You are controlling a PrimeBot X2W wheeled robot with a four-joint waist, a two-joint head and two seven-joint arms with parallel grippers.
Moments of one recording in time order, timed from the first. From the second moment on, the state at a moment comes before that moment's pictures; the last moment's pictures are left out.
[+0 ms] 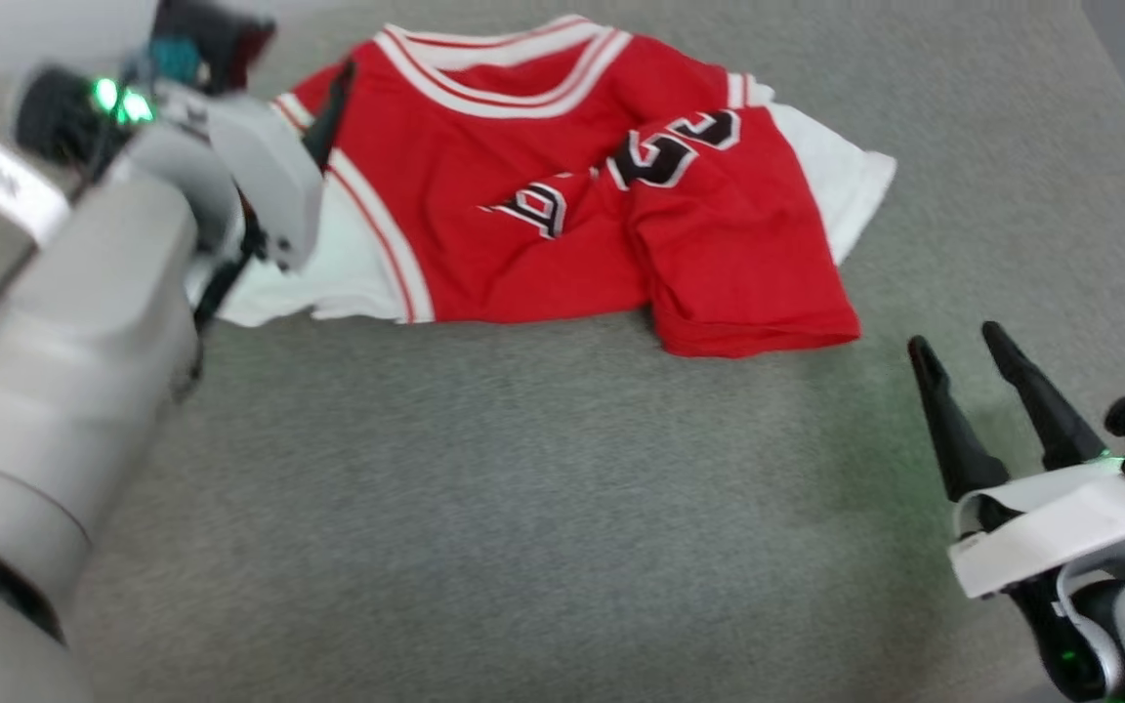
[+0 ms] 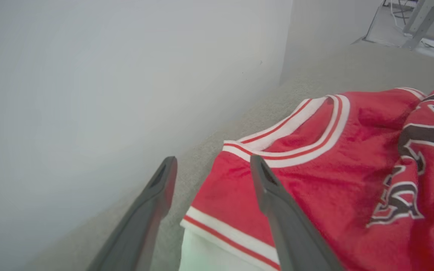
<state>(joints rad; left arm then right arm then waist) -1.32 0.41 -1.18 1.09 -0.93 -0.13 -0.23 -0.24 -0.26 0.16 0.04 0.48 0.13 -0.07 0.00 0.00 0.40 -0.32</state>
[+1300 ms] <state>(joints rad) -0.26 0.30 -0.29 0.15 -0.48 -0.01 -0.26 -0.62 -0.83 0.19 0.37 0.71 0.13 0.64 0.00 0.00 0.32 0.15</state>
